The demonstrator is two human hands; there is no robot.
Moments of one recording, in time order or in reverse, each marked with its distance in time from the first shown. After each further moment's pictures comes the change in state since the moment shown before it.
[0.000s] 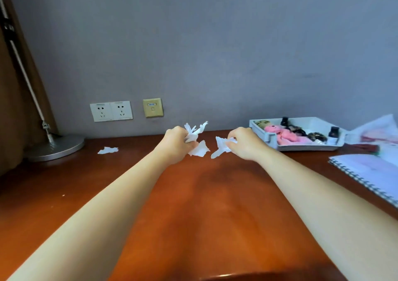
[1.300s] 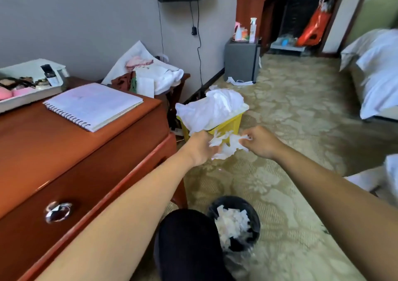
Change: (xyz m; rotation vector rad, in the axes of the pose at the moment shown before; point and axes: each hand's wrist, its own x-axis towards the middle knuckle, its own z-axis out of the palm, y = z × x) left_hand -0.261 0.398 0.386 -0.182 -0.972 0.822; right_hand -0.514 0.383 -0.164 -0.021 0.278 0.857
